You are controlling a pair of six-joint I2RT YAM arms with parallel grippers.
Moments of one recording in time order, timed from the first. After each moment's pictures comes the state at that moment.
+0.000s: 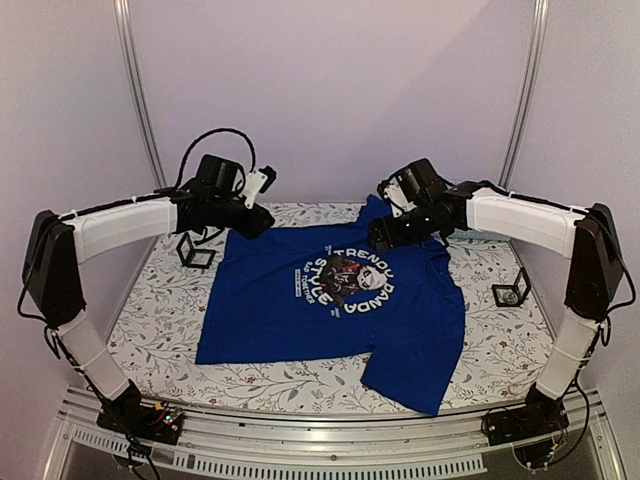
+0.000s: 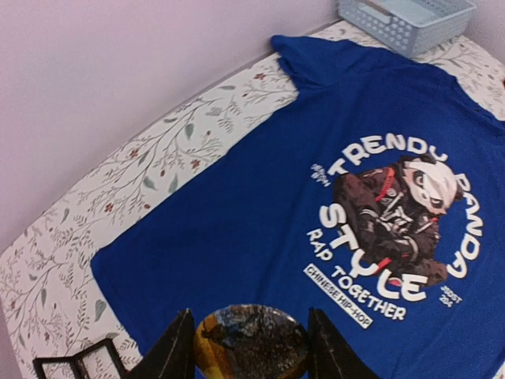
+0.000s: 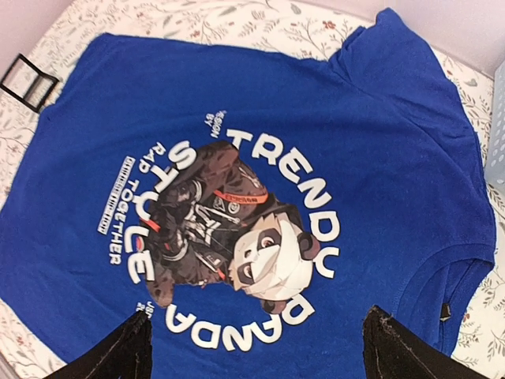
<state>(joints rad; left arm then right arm) -0.48 1.70 1.31 -0.27 -0.01 0.16 0.64 1.81 1.47 -0.53 0.06 0.21</state>
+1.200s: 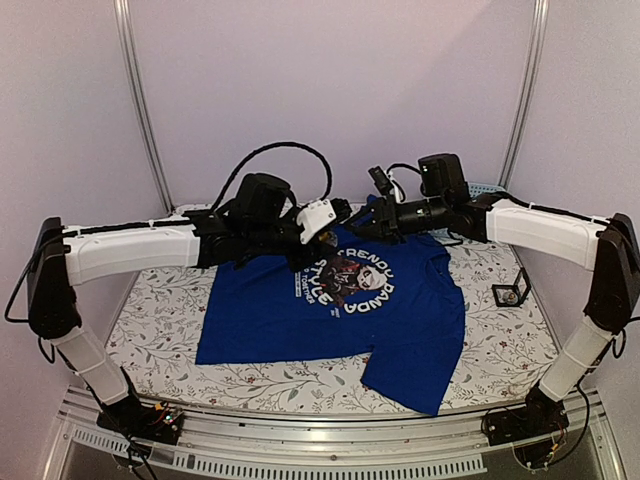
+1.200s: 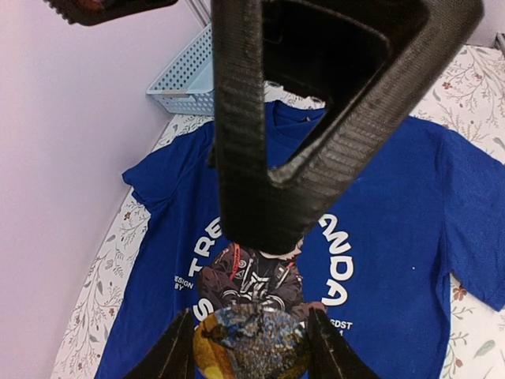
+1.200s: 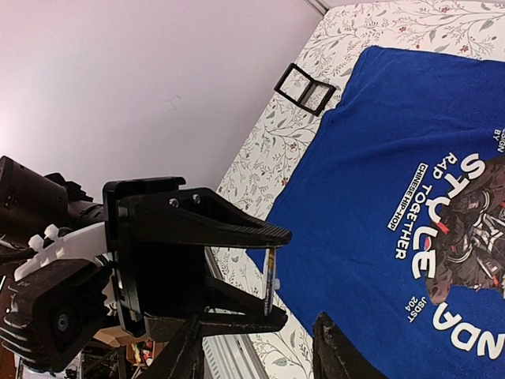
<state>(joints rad) -0.87 1.66 1.28 -0.12 0.06 0.47 0.62 1.66 1.30 -0.10 -0.74 0.62</state>
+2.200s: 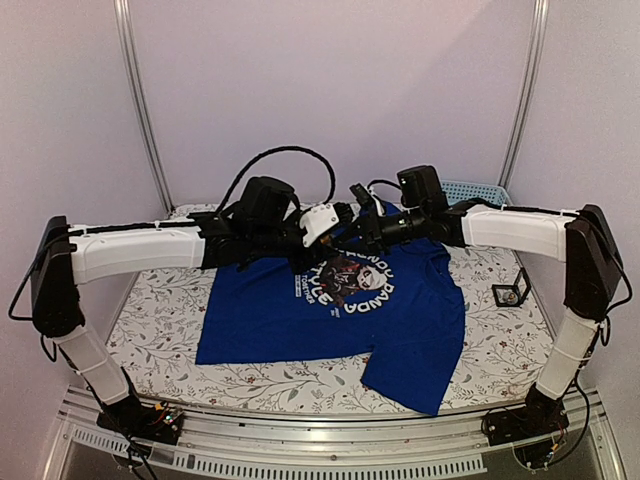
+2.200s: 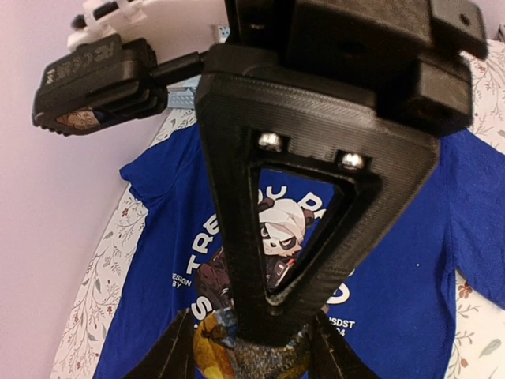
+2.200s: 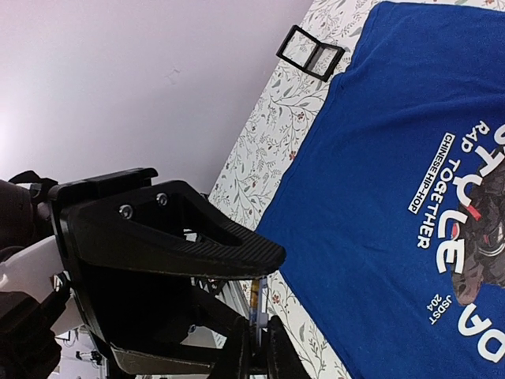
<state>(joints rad) -0.88 1.68 1.28 -0.11 0.04 0.48 0.65 1.80 1.34 -0.06 -0.81 0.65</state>
